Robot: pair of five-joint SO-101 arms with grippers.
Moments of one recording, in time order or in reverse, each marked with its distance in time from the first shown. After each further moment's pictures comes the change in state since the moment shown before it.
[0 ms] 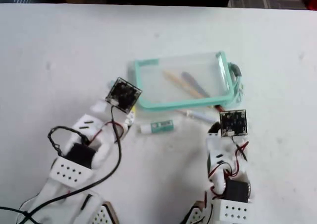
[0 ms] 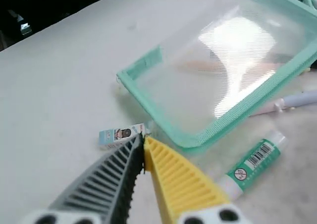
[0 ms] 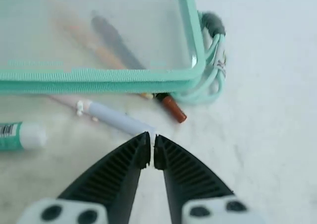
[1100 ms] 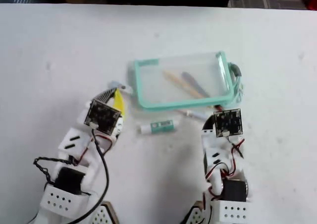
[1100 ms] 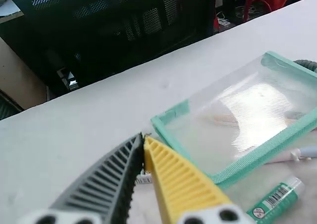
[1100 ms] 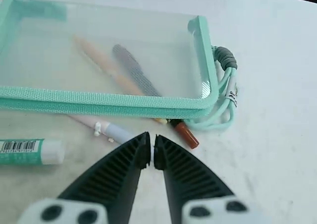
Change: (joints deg) left arm -3.3 -27.2 11.6 -1.6 0.0; right arm -4.3 0.0 0.0 -3.7 0.0
